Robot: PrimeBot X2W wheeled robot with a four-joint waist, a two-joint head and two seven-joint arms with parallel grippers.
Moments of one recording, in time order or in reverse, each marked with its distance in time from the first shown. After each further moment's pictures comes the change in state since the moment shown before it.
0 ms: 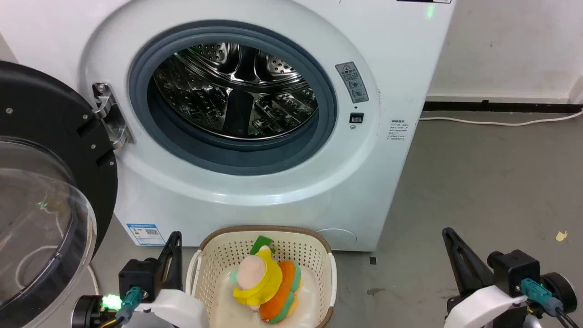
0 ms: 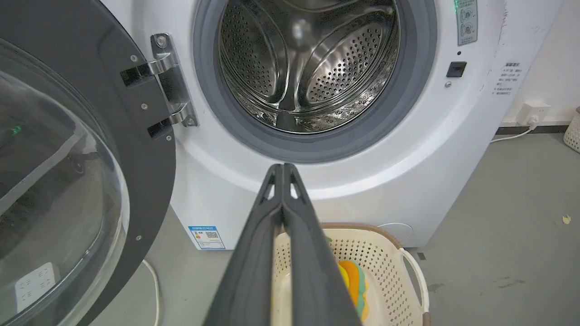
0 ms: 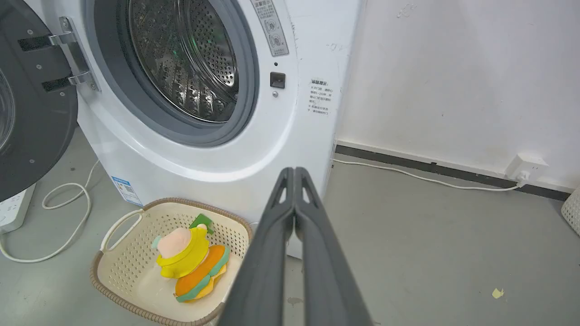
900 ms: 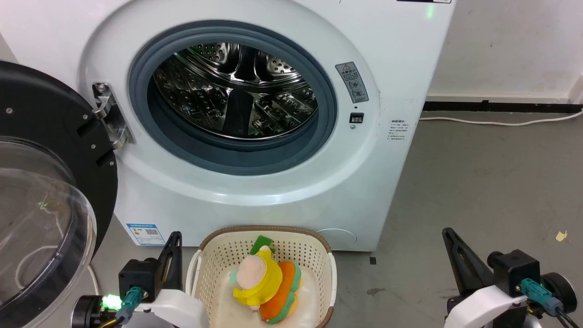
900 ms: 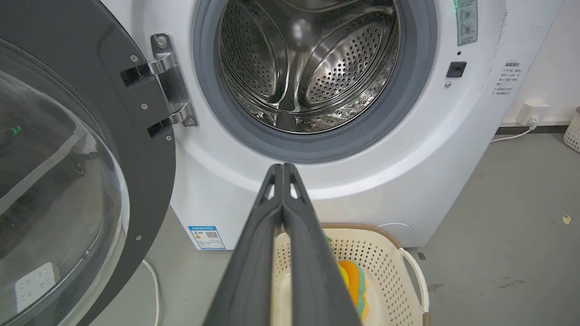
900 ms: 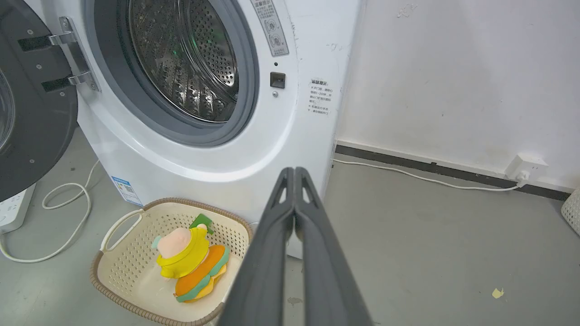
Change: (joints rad) left arm 0.000 0.000 0.000 0.000 0.000 0.000 0.000; right arm 0.000 0.000 0.000 0.000 0.000 0.000 0.000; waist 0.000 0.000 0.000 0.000
